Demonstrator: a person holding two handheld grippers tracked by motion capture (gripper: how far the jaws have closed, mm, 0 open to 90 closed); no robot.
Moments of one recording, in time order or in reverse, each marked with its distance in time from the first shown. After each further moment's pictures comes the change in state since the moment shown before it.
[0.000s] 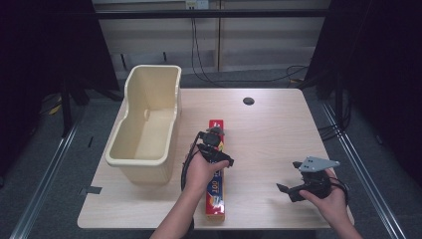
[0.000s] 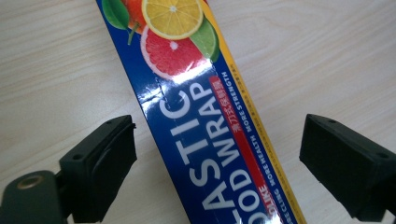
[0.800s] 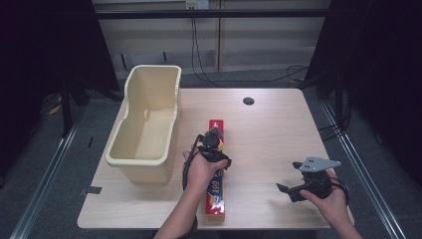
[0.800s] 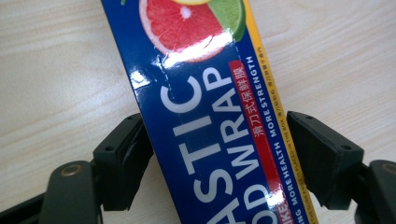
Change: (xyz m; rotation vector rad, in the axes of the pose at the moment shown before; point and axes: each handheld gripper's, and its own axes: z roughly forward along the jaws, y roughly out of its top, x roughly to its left) left arm 0.006 0.000 0.020 0.083 -0.014 -0.105; right arm 0.001 0.000 -0.002 -0.007 0.006 0.015
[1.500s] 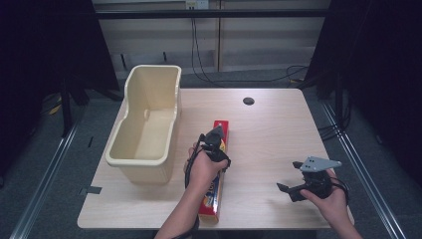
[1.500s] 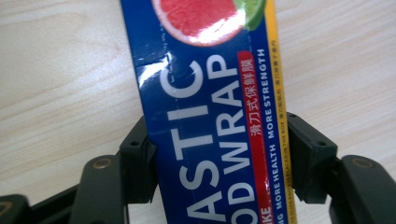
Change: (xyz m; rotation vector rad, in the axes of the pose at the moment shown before) left arm -0.007 0.007 -0.002 0.118 0.023 -0.022; right arm 0.000 0.000 -0.001 -0.010 0.001 -0.002
